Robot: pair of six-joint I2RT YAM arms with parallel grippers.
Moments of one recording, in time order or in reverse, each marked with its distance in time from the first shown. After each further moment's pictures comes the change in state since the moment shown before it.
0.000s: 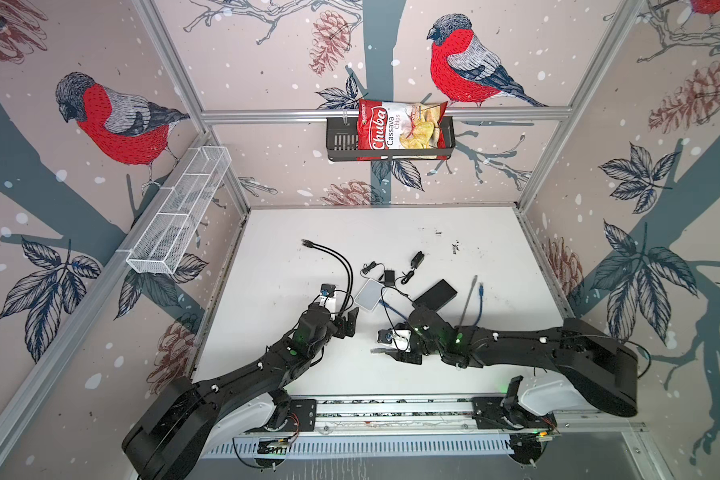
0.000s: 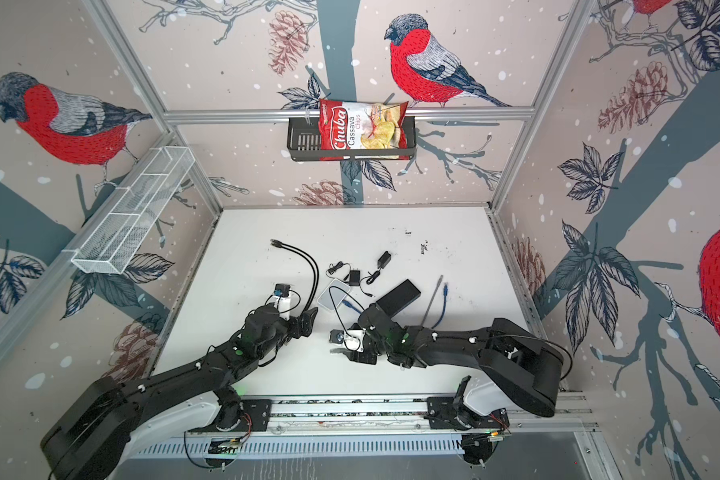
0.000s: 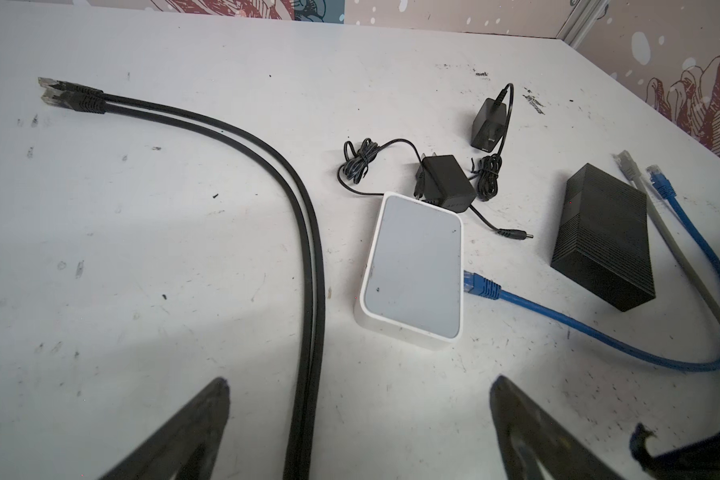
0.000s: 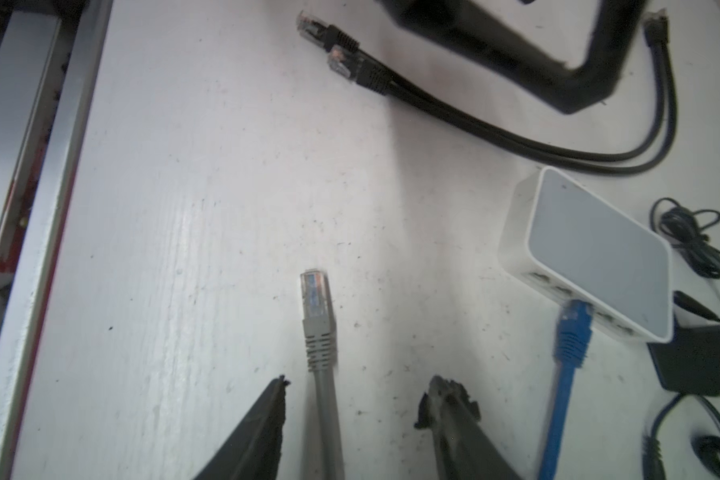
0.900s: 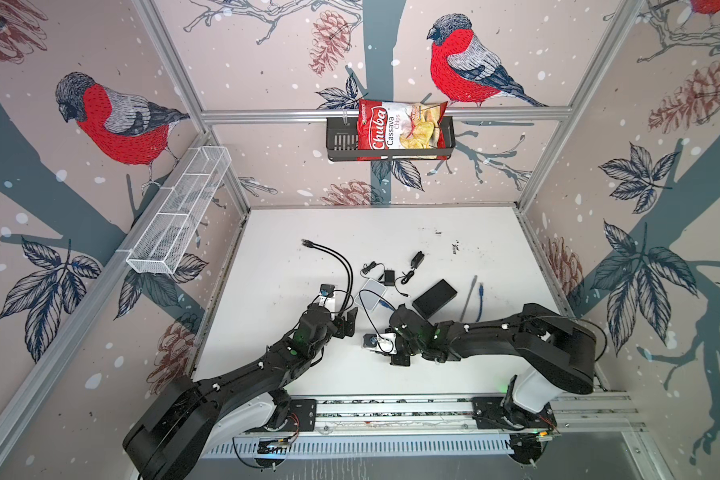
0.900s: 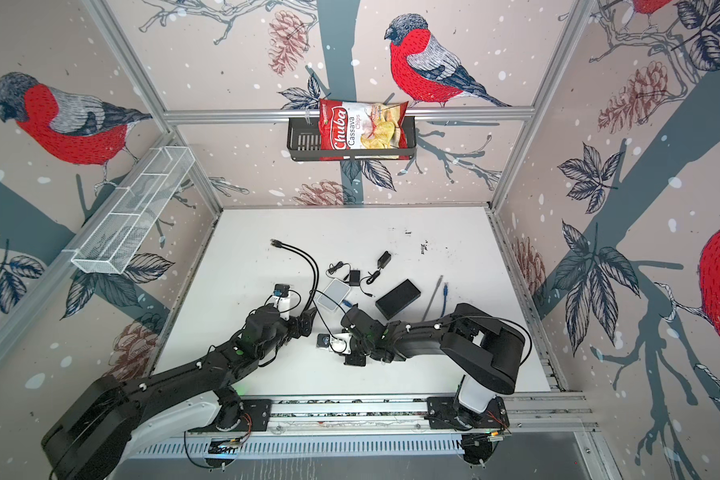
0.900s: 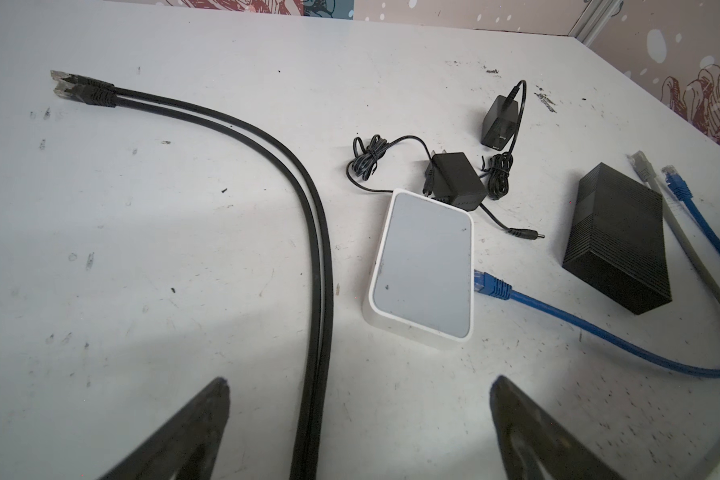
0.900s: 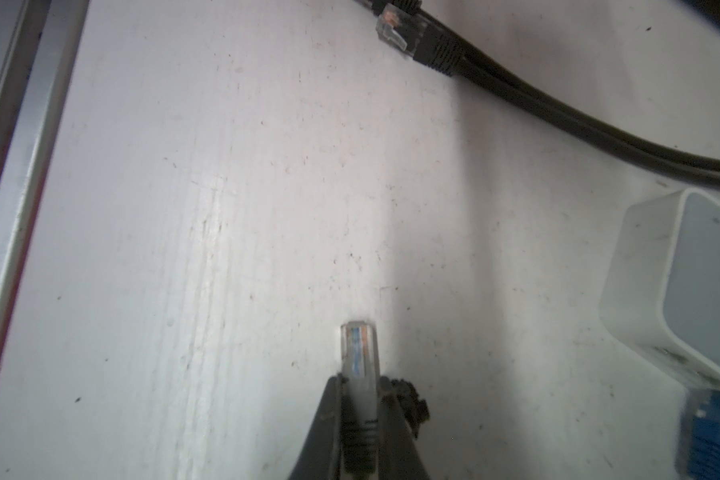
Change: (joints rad) left arm 0.000 0.018 0.001 0.000 -0.018 -0.011; right arm 0.025 0.204 0.125 -0.020 -0.027 -0.004
